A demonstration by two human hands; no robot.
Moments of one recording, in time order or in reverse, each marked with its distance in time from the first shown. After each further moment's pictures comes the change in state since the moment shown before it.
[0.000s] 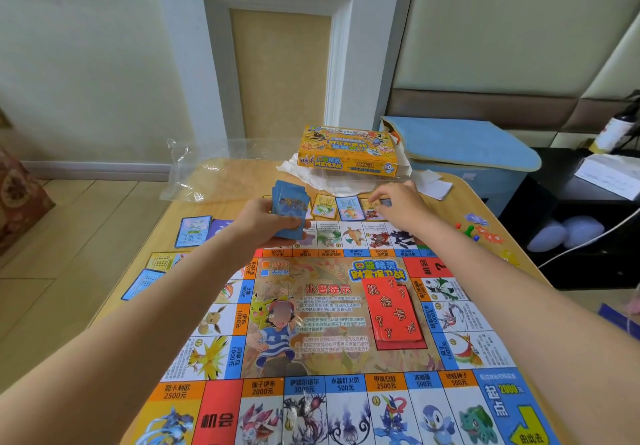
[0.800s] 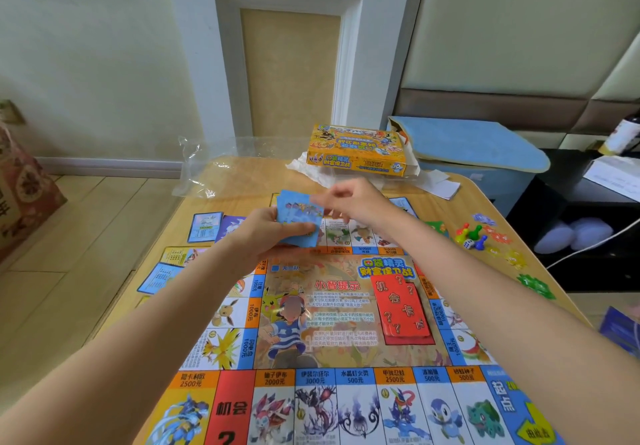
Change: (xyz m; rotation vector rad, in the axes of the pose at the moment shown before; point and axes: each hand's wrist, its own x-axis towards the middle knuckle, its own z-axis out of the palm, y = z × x) left_hand -0.015 -0.008 -0.006 -0.092 -0.080 -0.071; right_hand -0.036 -0.087 0.004 0.536 -0.201 -0.117
